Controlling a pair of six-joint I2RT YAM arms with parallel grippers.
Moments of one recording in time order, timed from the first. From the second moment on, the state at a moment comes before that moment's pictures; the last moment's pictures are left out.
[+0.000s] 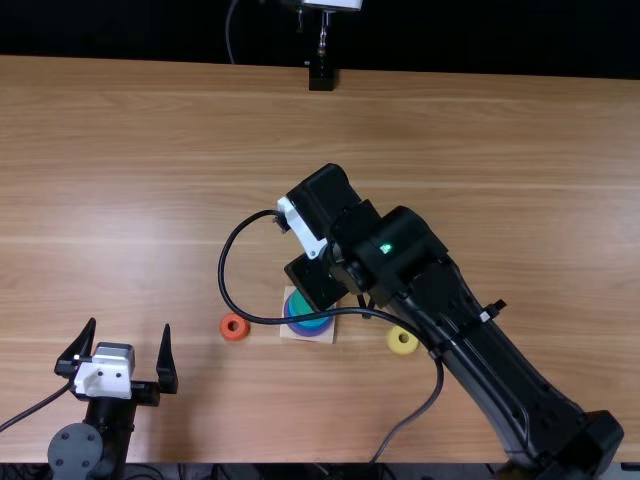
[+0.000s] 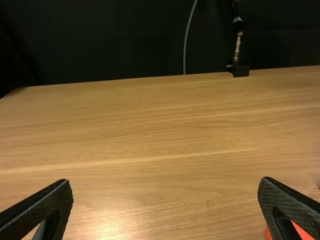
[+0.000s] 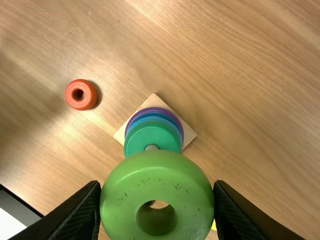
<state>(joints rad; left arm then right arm) -0.05 0.01 0.05 -0.15 0.00 0.02 0.68 1.81 1.85 -1.25 -0.03 -0.02</state>
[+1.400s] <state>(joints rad) -0.05 0.01 0.05 -0.15 0.00 0.02 0.71 1.82 1.85 -1.25 -0.03 -0.02</state>
